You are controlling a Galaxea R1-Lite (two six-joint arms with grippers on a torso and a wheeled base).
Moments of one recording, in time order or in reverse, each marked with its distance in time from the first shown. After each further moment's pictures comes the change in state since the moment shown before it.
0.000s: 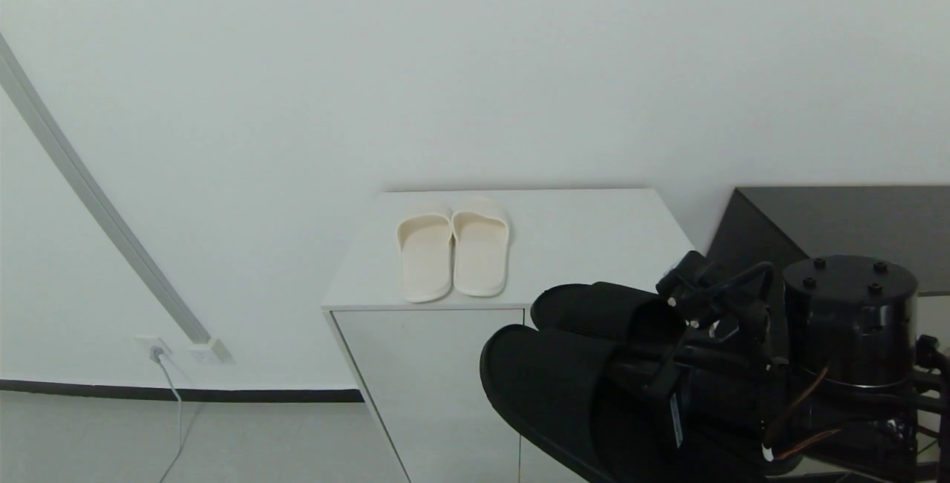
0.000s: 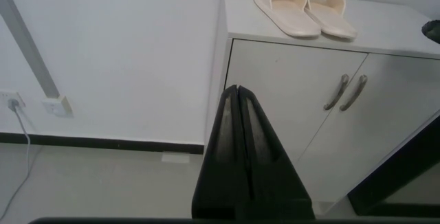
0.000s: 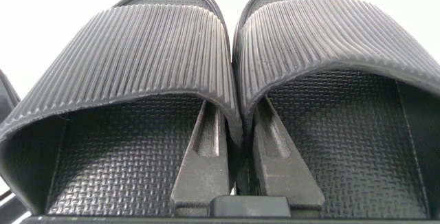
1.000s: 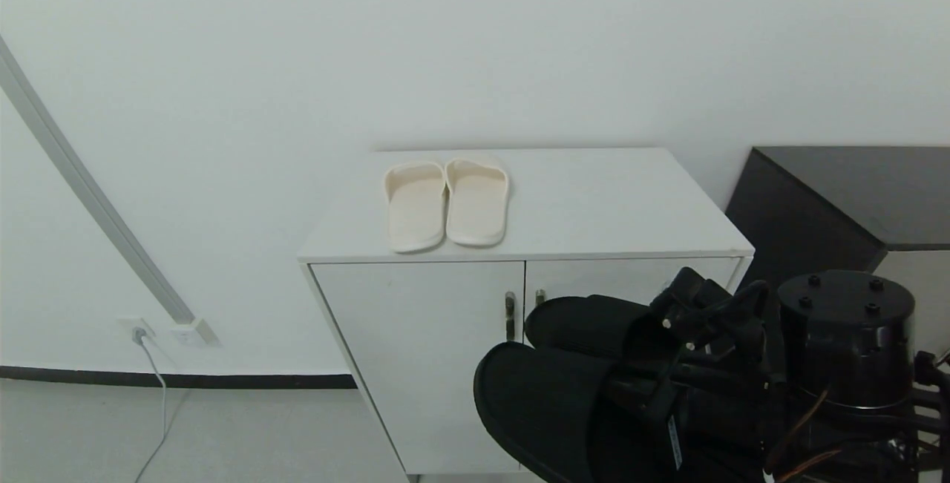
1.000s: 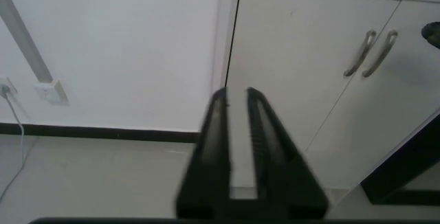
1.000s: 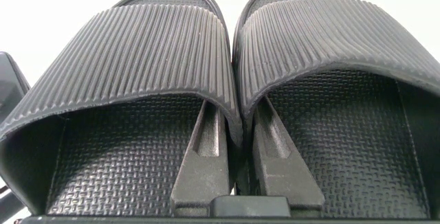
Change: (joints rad) left arm 0.000 0.001 -0.001 0.004 -0.005 0.019; right arm 0.033 0.001 0.026 -0.011 -0.005 -0.006
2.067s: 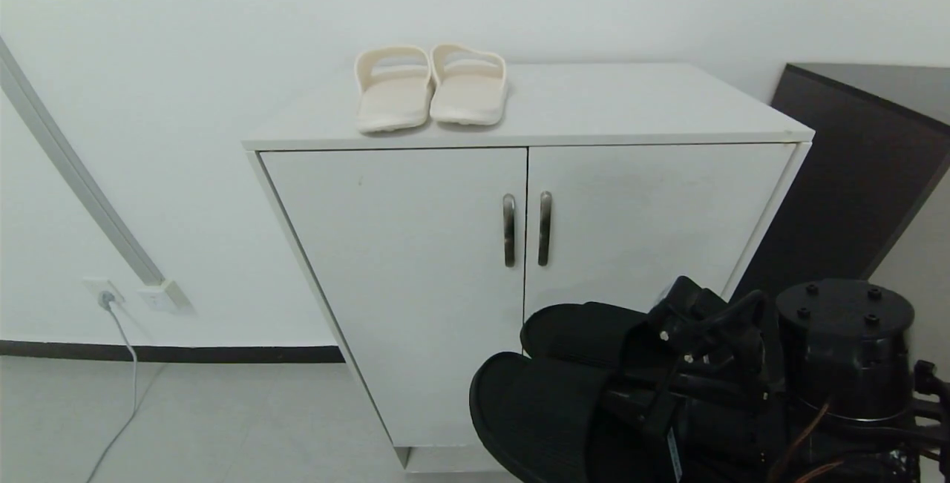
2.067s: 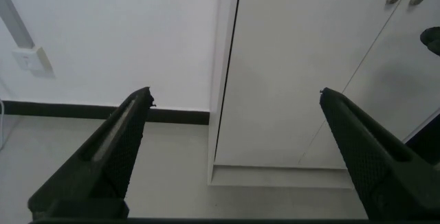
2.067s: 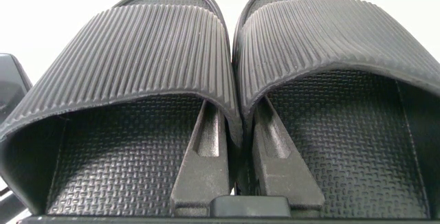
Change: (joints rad) left arm 0.000 -0.001 0.001 -0.003 0.001 0.000; right arm 0.019 -0.001 0.013 -0.004 0.000 0.000
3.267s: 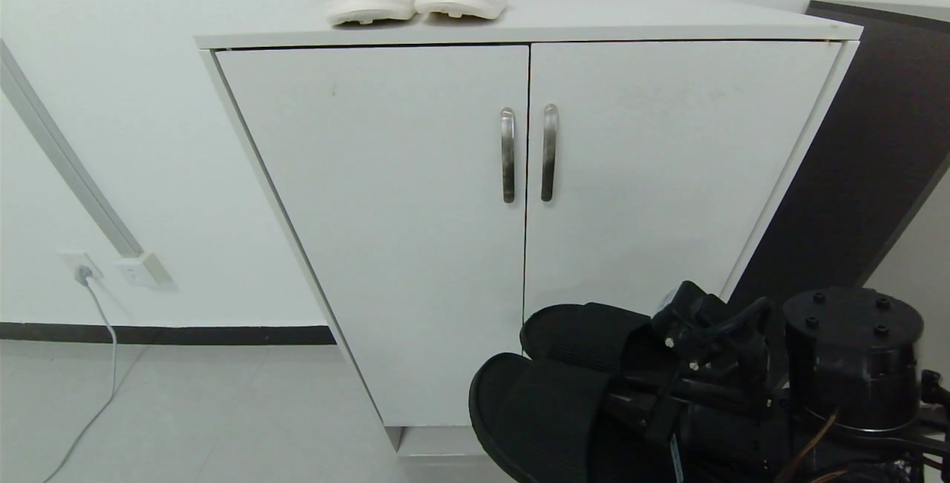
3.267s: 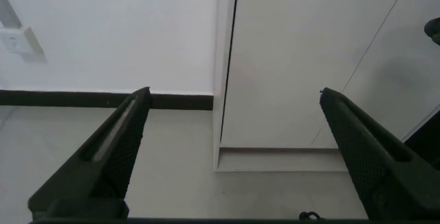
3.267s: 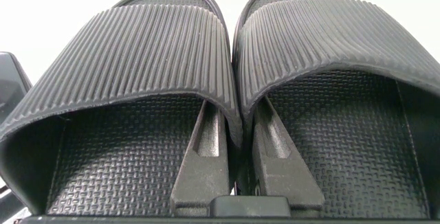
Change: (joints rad) left arm -0.010 0.040 -0.003 -0.001 -0.015 0.038; right arm 0.006 0.000 0.031 -0.053 -0.003 -0.001
